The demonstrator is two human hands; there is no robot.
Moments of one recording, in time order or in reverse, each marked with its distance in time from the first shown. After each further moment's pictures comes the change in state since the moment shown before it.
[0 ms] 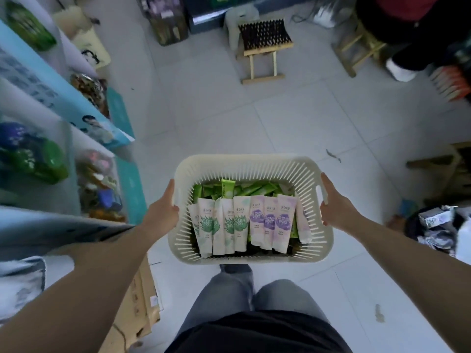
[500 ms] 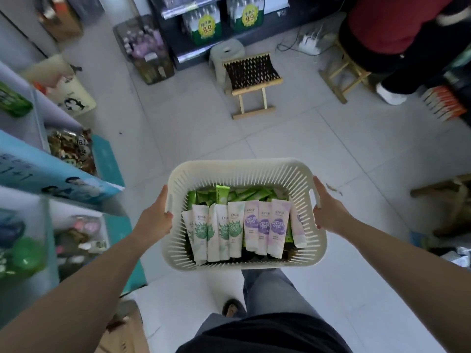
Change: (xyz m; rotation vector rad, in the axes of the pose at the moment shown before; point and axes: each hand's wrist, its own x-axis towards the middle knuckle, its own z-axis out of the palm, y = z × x) left_hand 0.185 0.126 -0.108 -0.004 0.018 0.062; right_hand 0.169 -0.104 -0.102 0.054 0.034 -0.005
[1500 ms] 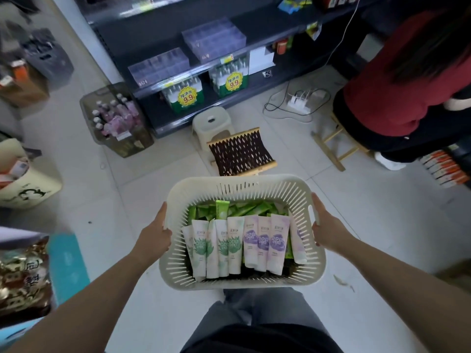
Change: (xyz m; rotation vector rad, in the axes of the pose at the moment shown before) left_hand 0.411 0.286 -0.160 -0.041 -0.032 0.054; right_hand 0.381 -0.201 -0.249 0.010 0.044 0.046
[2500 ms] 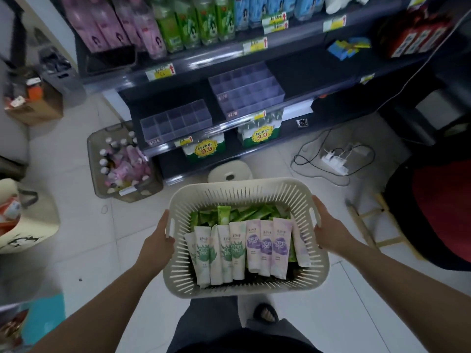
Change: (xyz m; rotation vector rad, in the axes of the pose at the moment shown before) left_hand 0.348 0.191 -0.143 -0.152 0.080 -0.082; right_hand 0.395 -0.243 -0.182 -0.112 -0.075 -0.147
